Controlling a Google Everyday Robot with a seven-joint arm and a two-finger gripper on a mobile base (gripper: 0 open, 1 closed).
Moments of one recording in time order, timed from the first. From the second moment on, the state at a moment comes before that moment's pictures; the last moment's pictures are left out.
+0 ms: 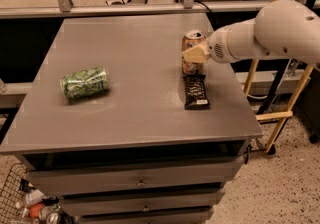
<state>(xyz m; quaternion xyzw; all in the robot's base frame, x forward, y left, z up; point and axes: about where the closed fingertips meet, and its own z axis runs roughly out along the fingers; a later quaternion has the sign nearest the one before) 0.653 -0.113 0.883 -0.31 0.83 0.13 0.45</state>
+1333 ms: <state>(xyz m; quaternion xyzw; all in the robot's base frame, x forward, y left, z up) 0.655 -0.111 0.877 -0.31 0.83 0.13 0.45</state>
